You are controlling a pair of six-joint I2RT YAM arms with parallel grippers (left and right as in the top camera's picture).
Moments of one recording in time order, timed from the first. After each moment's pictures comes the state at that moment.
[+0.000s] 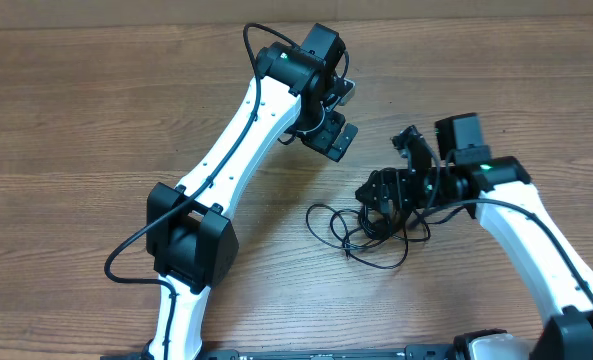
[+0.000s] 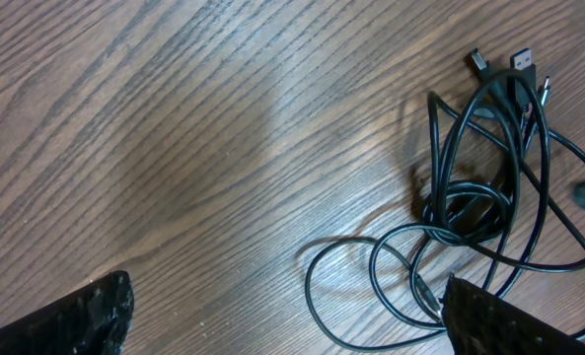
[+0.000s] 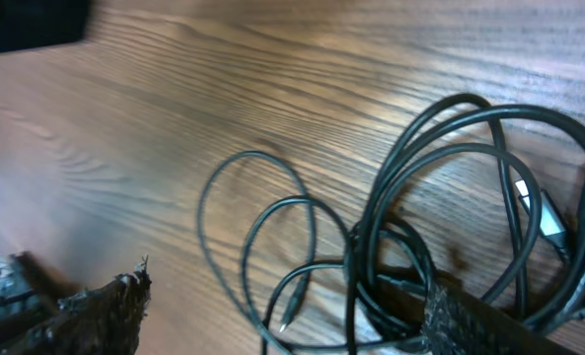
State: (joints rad) left arm -0.53 2.17 2.13 -1.34 0.17 0.02; right arm 0.18 1.48 0.99 -0.74 -0.55 0.06
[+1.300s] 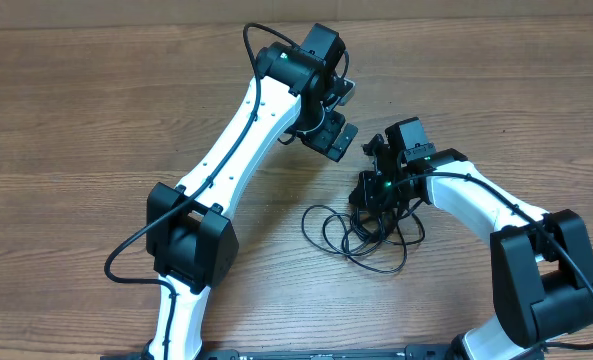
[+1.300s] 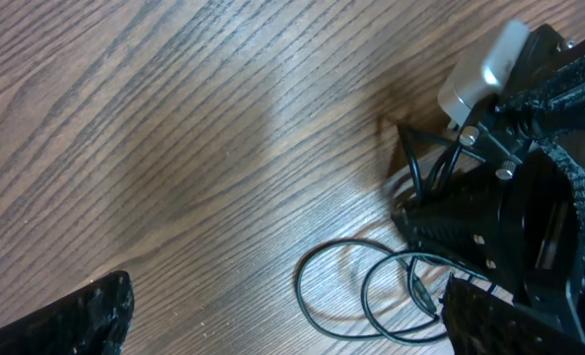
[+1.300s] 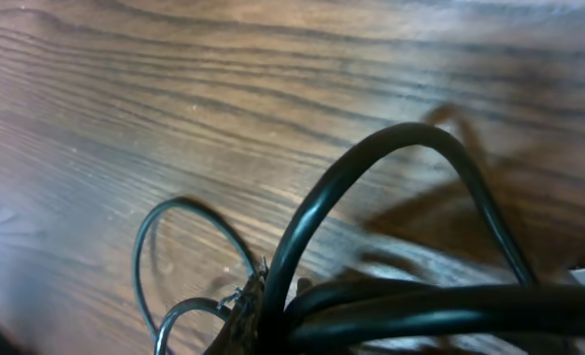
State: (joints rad) left arm -0.53 2.17 2.13 -1.34 0.17 0.02; right arm 0.29 1.76 0.99 -0.54 -0.48 0.27
